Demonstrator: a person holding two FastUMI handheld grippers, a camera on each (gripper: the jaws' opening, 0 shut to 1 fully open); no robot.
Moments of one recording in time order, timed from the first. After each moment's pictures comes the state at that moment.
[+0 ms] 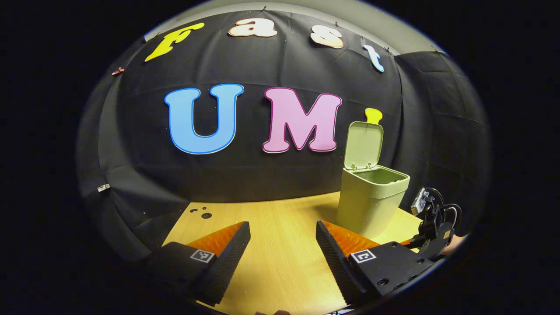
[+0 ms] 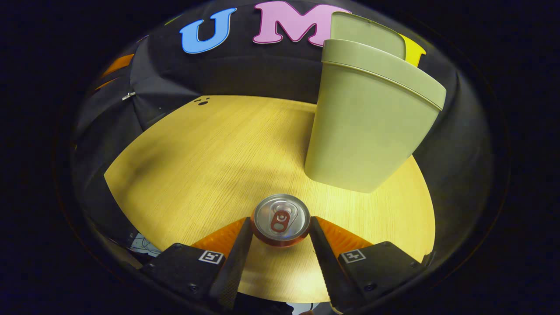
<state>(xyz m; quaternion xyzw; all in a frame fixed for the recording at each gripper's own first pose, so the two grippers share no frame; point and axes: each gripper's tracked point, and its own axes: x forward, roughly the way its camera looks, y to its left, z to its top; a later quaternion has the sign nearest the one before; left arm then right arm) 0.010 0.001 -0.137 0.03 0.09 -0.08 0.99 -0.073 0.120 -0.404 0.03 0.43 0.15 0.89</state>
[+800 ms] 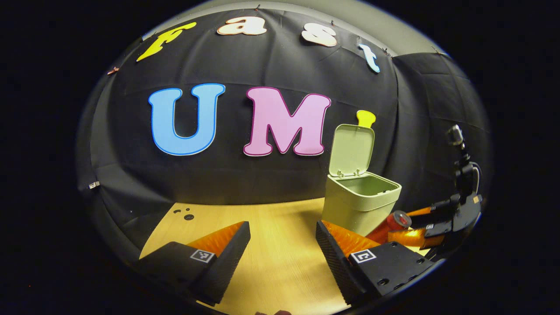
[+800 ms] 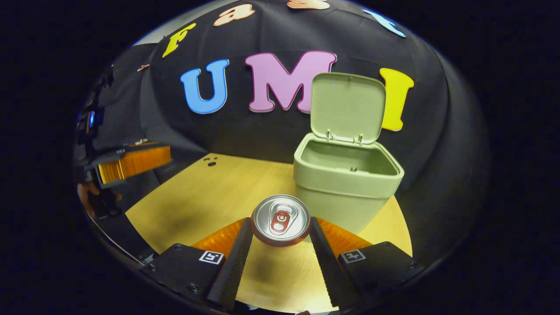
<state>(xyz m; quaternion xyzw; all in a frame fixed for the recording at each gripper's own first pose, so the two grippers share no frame) 0.038 -0.073 -0.130 0.02 0.09 -0.10 0.99 0.003 0.063 -0.231 0.10 0.26 0.15 0.95</state>
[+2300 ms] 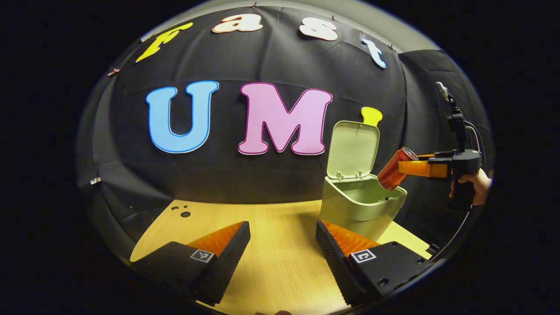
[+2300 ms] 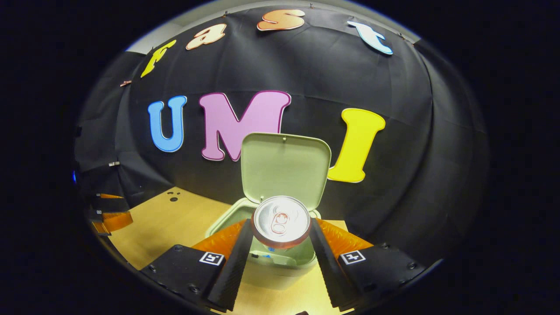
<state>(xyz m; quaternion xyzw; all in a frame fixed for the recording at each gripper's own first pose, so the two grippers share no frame) 0.062 -0.112 -0.133 0.01 0.10 -0.07 0.99 0.121 -0.083 -0.186 0.06 0.19 0.07 0.98</state>
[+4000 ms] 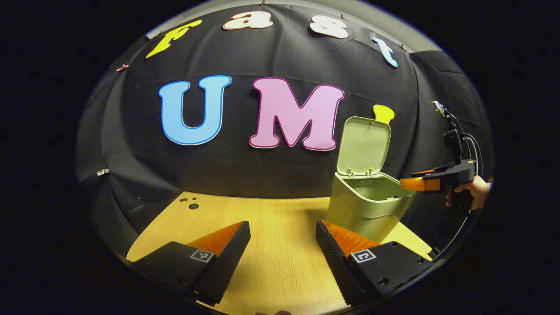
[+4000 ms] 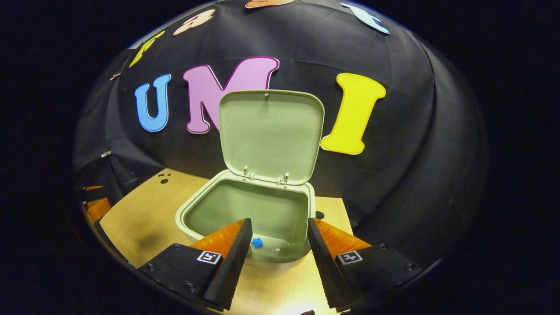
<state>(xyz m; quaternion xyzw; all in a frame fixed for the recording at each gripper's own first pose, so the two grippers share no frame) 0.058 -0.104 -0.144 0.00 0.11 -0.03 0.99 0.132 -0.098 -0.232 0.07 0.26 0.07 0.96</state>
